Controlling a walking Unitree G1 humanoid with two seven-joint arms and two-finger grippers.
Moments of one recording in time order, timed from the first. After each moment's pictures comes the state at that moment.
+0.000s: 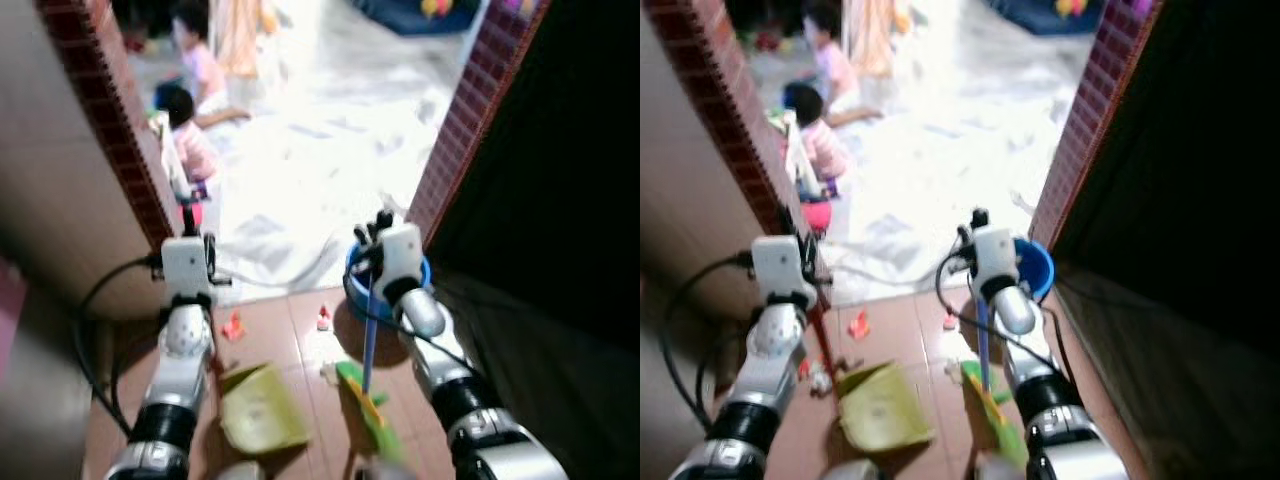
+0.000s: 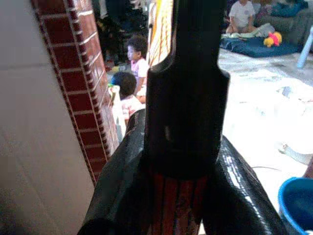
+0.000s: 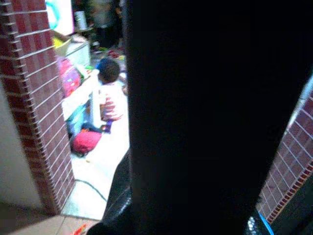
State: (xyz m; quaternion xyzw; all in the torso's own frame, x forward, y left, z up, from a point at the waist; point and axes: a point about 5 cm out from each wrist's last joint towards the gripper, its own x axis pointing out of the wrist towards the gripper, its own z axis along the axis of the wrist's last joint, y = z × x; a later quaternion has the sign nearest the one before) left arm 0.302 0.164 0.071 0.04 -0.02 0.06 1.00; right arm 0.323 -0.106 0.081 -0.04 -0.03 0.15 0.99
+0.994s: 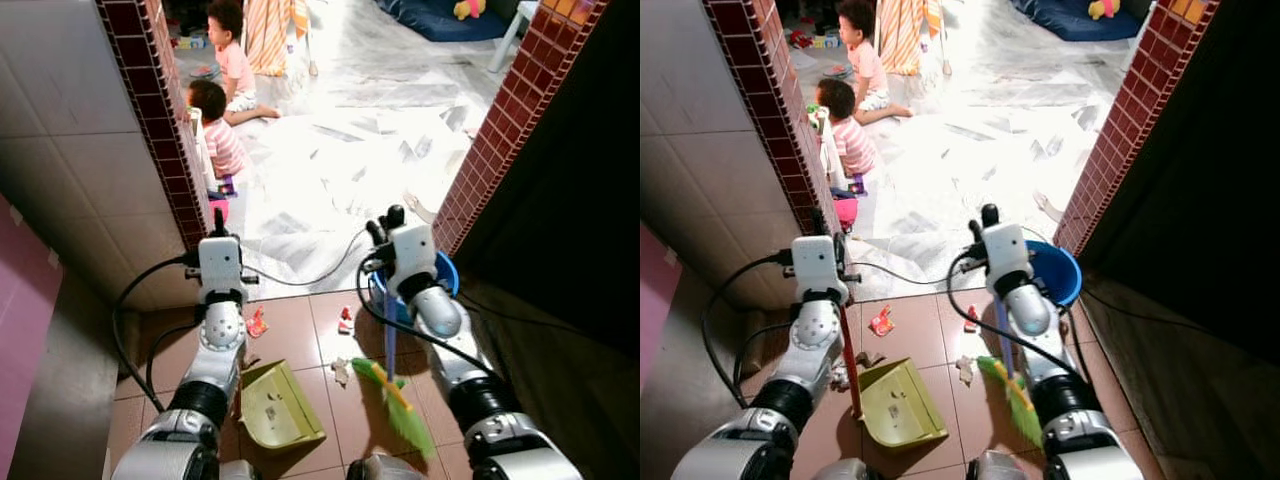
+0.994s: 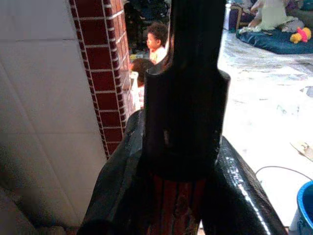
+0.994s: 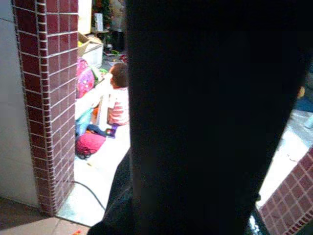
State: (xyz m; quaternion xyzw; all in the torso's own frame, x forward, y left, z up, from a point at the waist) left arm 0.314 0.130 0.054 0.03 0.00 0.08 1.00; right arm 0.322 -0.121 0.090 -0.09 -0.06 0.15 0.98
